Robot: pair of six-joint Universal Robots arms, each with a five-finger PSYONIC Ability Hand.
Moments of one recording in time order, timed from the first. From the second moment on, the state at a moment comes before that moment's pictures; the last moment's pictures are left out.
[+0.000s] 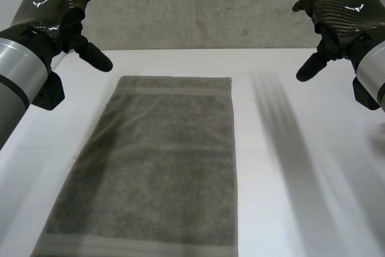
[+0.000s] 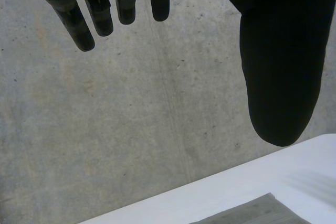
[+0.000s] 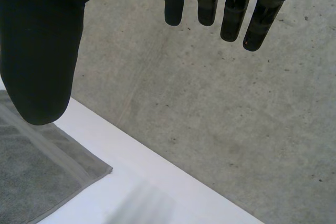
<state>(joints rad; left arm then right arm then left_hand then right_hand) 4.32 -1.58 -1.43 3.11 -1.57 3.05 1.91 -1.51 1.36 0.13 1.52 2.96 0.17 0.16 0.17 0.17 0.03 0.21 0.23 0.21 0.23 0.05</state>
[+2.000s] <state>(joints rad) 4.57 -1.87 -1.89 3.20 -1.70 3.14 2.00 -1.17 1.66 -0.04 1.22 2.73 0.34 0.34 0.34 0.34 0.17 0.21 0.23 0.21 0.23 0.05</state>
